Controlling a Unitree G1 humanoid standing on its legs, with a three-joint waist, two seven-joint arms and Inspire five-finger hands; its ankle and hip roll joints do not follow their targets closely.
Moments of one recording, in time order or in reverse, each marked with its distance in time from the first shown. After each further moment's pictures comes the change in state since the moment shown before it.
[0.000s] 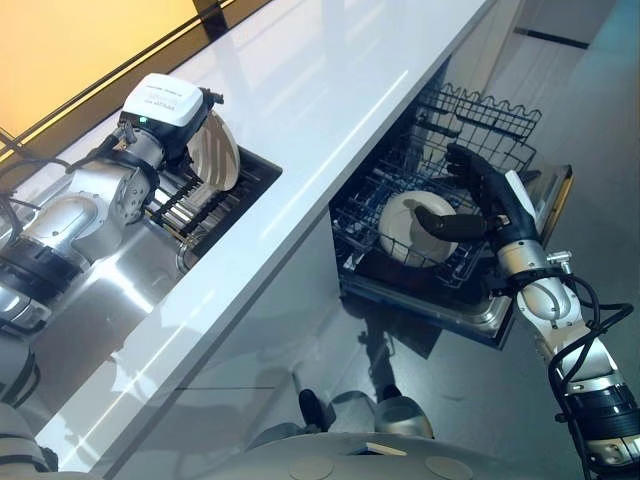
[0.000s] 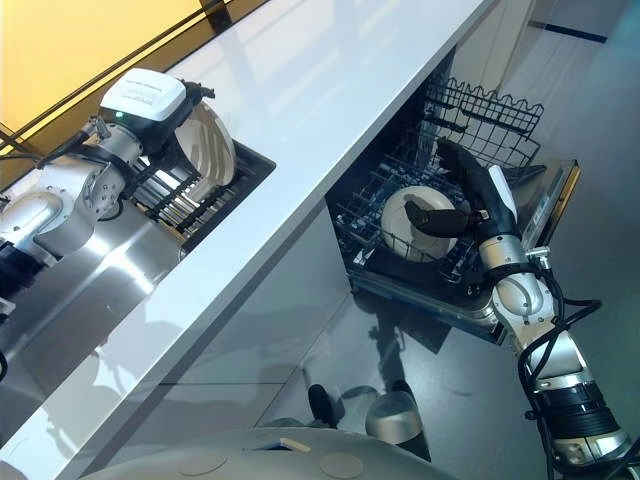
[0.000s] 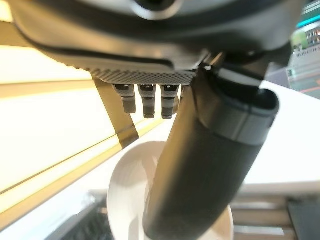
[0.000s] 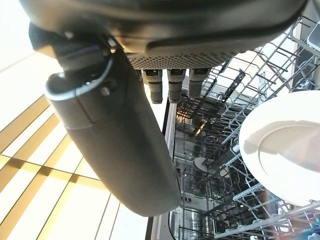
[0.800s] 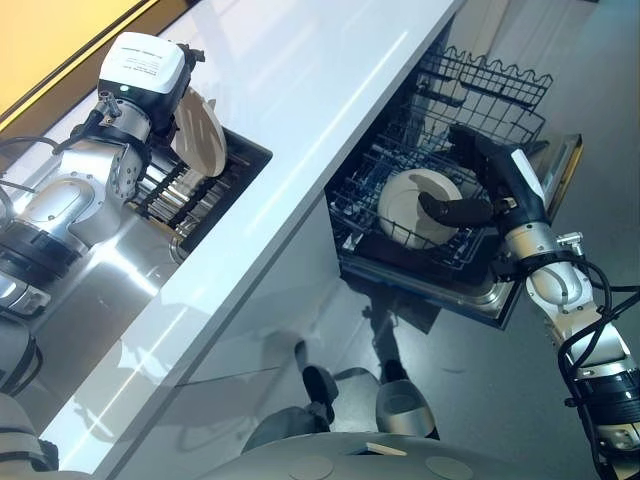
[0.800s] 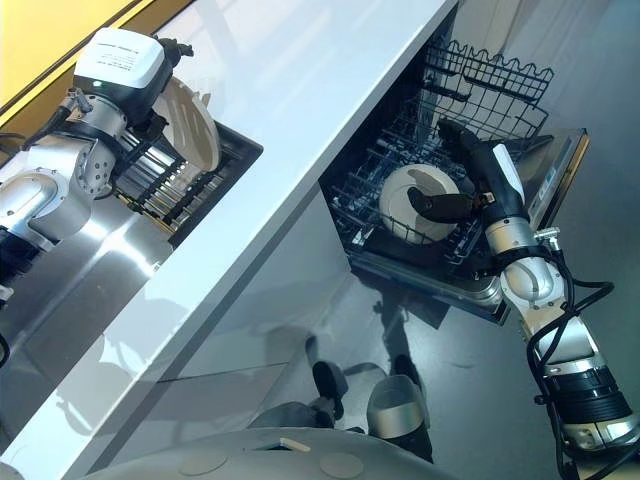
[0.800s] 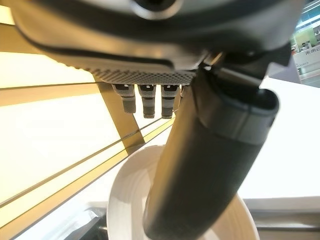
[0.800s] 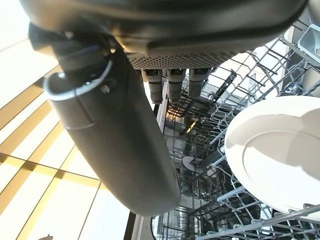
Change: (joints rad) left arm -0.030 0.000 0.001 -0.007 0.018 0.088 0.028; right arm -0.066 -0.059 -0.003 -0.005 0.002 0.012 0.019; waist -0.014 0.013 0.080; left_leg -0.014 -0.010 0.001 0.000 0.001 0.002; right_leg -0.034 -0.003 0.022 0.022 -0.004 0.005
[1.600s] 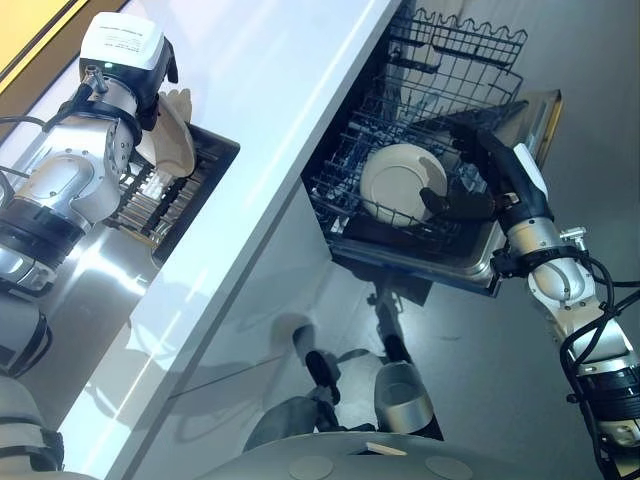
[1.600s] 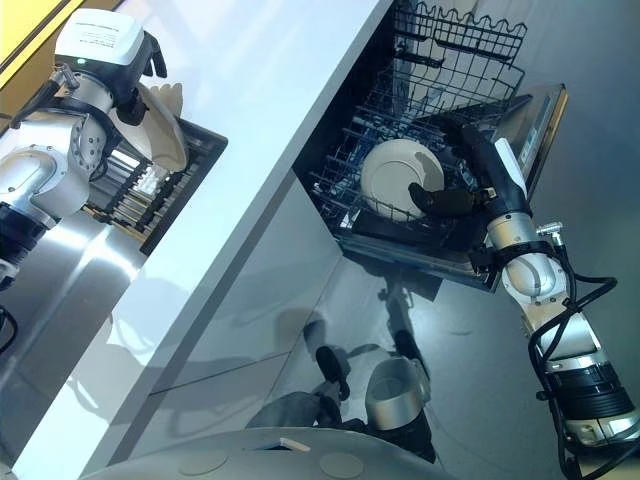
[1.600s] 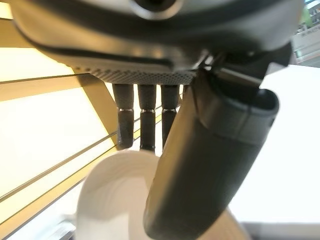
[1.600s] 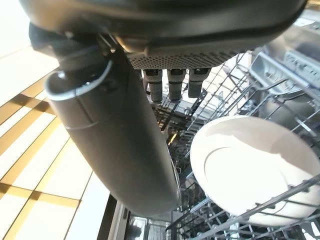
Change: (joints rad) left arm -0.125 -0.046 -0.040 0.138 0.019 0.054 -0.064; right arm -0.017 -0.030 0.000 0.000 -0.004 0.000 0.000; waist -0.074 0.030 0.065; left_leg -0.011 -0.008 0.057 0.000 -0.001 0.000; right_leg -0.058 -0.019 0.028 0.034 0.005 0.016
